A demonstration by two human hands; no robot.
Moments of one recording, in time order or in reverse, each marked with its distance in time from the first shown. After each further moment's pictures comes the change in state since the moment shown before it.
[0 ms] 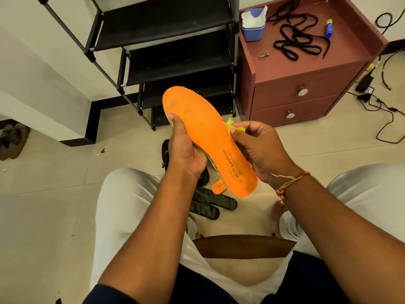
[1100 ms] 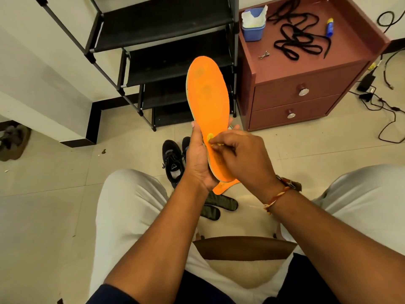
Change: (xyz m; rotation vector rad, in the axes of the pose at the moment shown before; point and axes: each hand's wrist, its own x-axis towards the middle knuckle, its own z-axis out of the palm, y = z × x) left_hand -0.007 -0.030 -0.004 0.088 -0.351 -0.243; right_hand -0.017 0.007 0.021 -0.824 0.003 -0.637
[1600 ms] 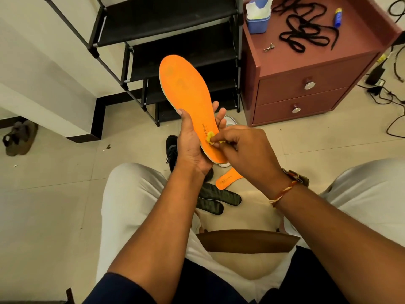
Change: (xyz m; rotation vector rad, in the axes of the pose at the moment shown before) left_hand 0.010 0.023 -0.007 -0.009 0.125 0.189; right_hand -0.001 -0.003 -0.004 0.017 -0.083 -0.053
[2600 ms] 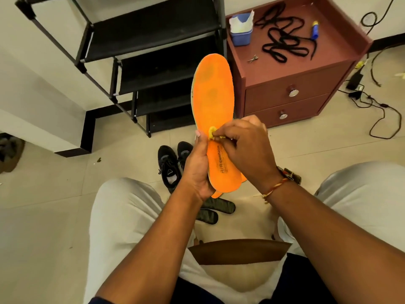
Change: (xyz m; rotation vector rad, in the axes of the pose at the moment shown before) left_hand -0.021 -0.029 0.012 0.074 -0.110 -0.246; right_hand 0.015 0.027 -0.014 -0.258 0.209 -0.030
